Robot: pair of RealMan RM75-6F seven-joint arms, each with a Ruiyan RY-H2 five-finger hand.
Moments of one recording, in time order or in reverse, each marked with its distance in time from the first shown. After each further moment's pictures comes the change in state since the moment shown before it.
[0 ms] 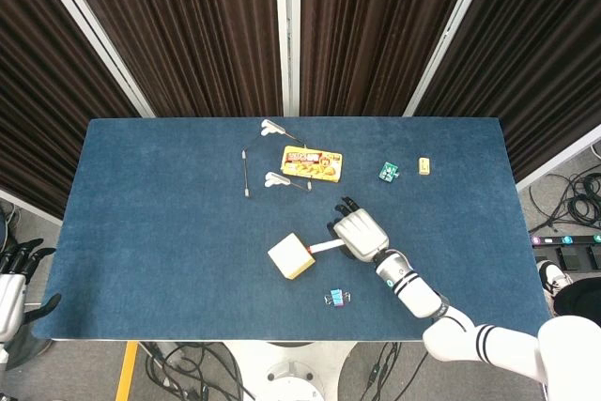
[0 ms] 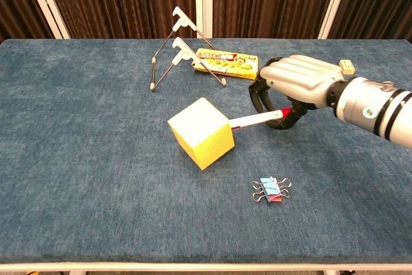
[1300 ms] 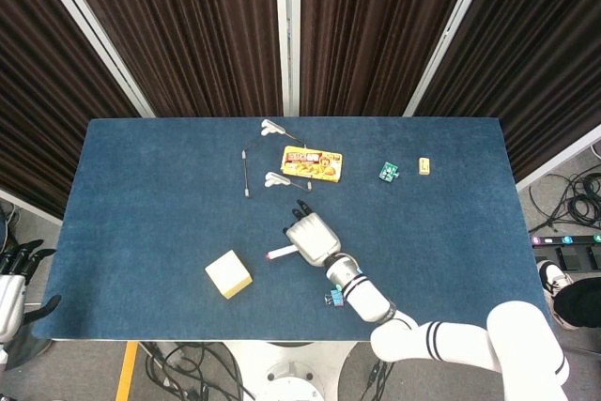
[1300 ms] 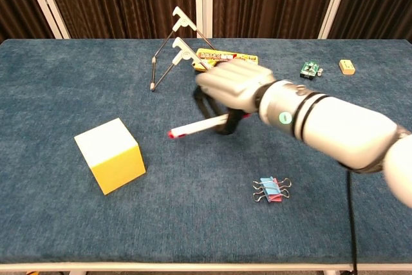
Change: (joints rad) left arm -0.001 -0.006 0.001 0.014 0.006 -0.006 -0.013; right arm 0.143 -0.147 0.052 -0.054 0.313 -0.009 -0.371
